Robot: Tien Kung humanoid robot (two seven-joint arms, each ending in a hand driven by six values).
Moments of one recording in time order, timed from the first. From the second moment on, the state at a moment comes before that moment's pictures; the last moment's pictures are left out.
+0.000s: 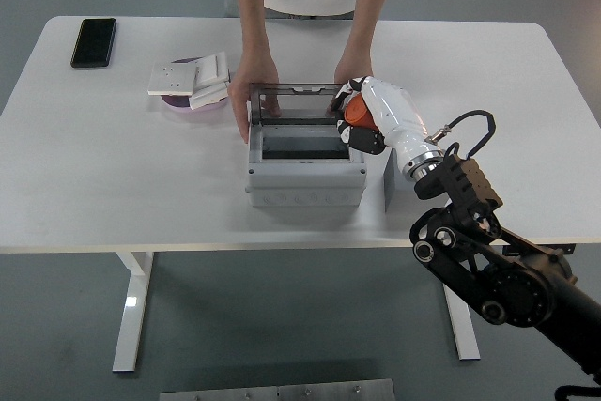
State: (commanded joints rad) left arm -0.09 0.49 -0.63 -0.43 0.30 0.14 0.21; right arm 0.47 -0.20 0.85 1.36 -1.97 -0.30 -0.26
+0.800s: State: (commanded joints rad) left arm -0.08 0.49 -0.63 -0.43 0.31 0.13 0.21; right arm 0.66 -0.17 0.58 1.28 -1.92 -0.21 -0.33
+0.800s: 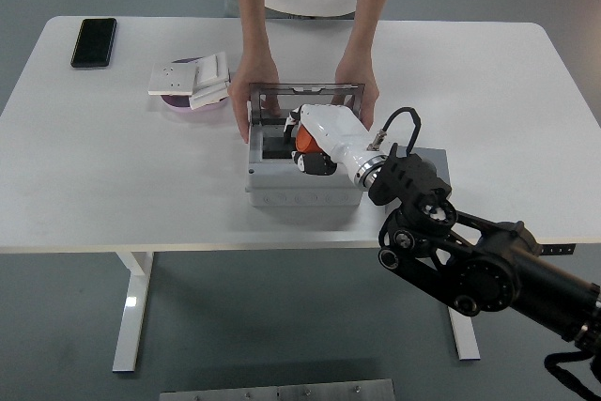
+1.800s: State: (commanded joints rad) left arm -0.10 0.50 -0.65 -0.43 0.34 0.13 0.22; right arm 0.84 -0.16 0.45 1.17 -1.86 -0.13 -0.37
